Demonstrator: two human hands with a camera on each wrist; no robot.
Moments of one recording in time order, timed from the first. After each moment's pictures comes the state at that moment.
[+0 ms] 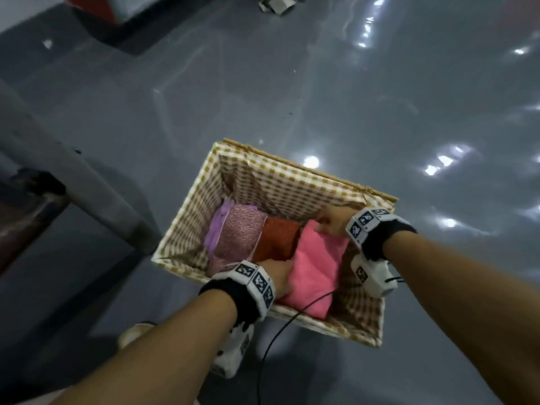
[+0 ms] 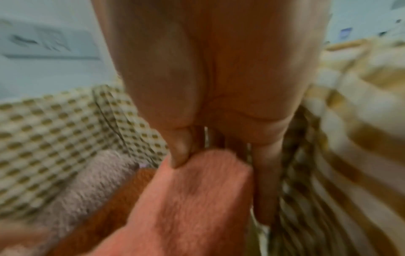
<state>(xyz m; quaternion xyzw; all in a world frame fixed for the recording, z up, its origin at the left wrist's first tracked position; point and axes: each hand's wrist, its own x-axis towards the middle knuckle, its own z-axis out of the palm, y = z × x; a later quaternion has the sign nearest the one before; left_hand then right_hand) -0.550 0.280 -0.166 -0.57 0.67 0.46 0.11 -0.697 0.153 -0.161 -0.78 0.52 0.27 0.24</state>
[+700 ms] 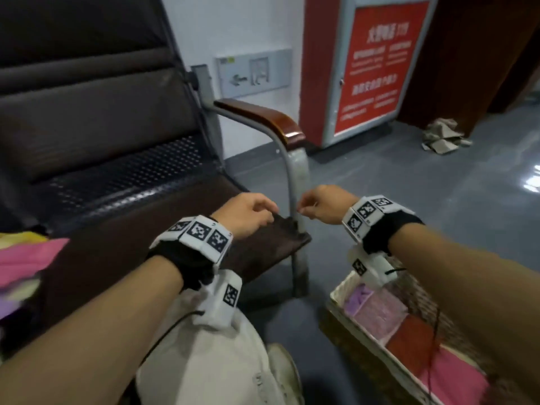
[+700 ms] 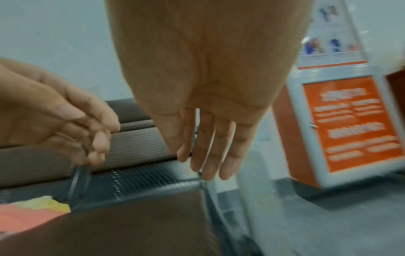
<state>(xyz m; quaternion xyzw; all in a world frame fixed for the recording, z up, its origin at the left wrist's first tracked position) -0.272 0.445 0.079 -0.80 0.43 0.25 -0.34 -0.379 0.272 0.066 -0.96 0.21 0.04 0.20</state>
